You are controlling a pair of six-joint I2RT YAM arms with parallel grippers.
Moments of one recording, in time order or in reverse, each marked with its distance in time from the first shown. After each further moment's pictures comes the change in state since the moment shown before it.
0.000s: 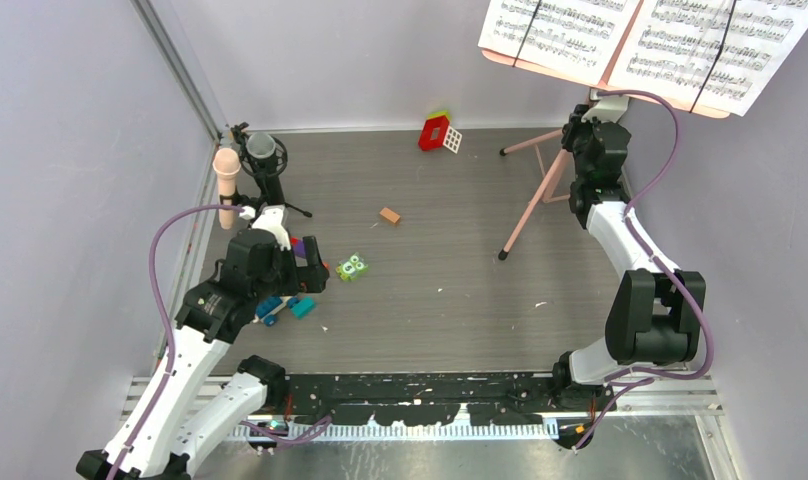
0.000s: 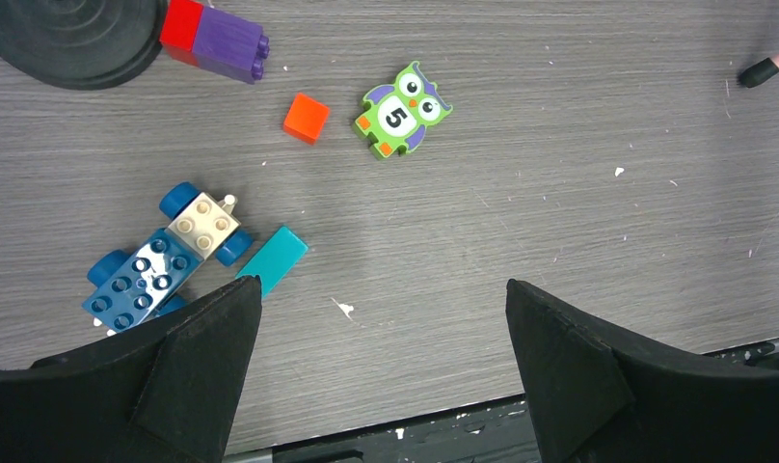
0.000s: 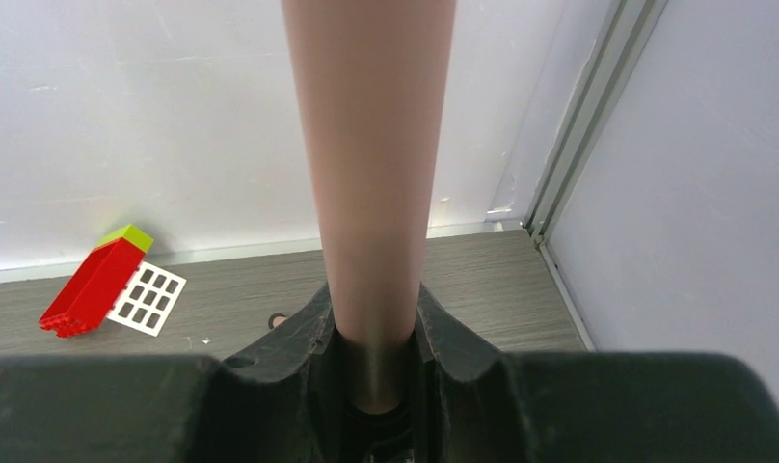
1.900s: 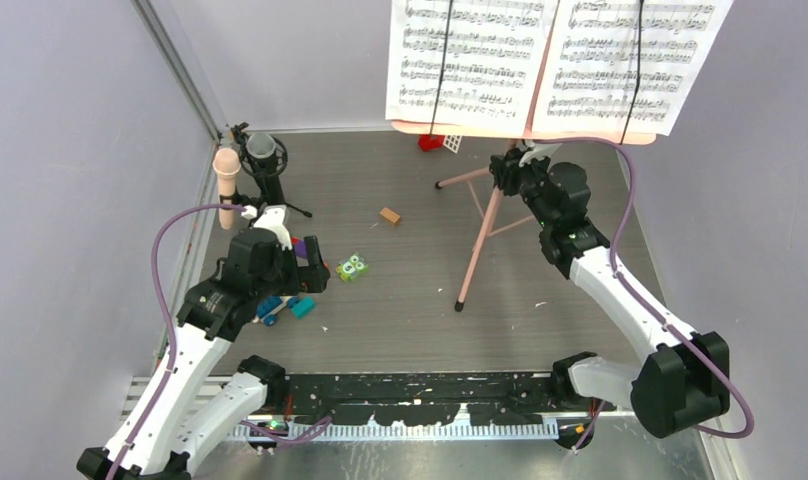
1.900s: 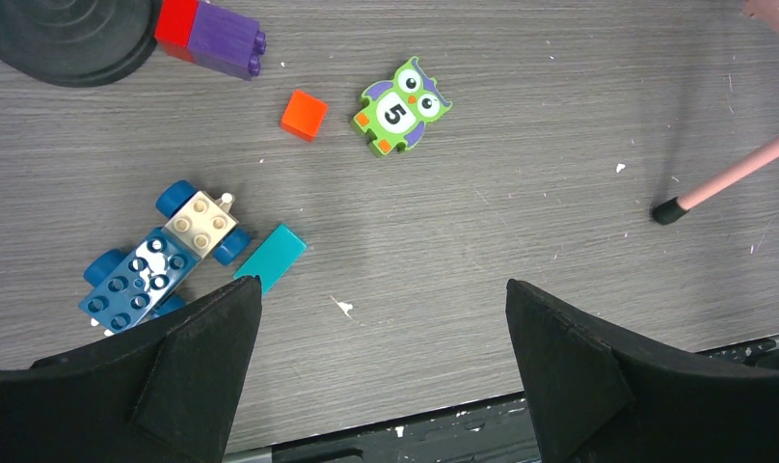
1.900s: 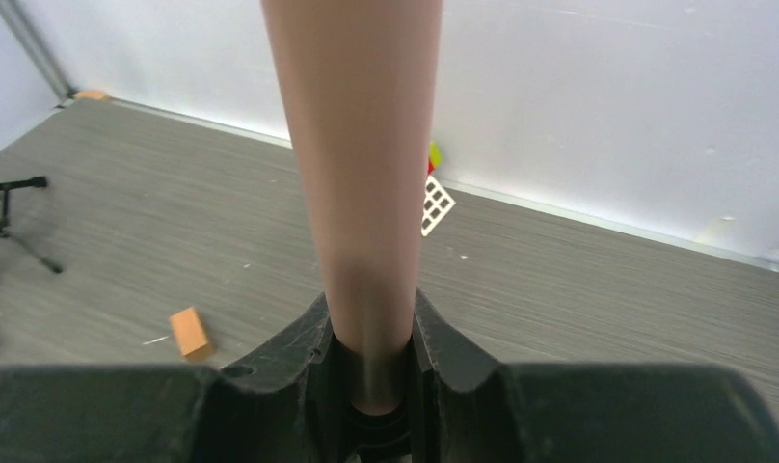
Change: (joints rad) left arm 0.000 0.011 0.000 0.000 0.006 0.002; right arm 0.342 -0.307 -0.203 -0.158 -0.155 0.027
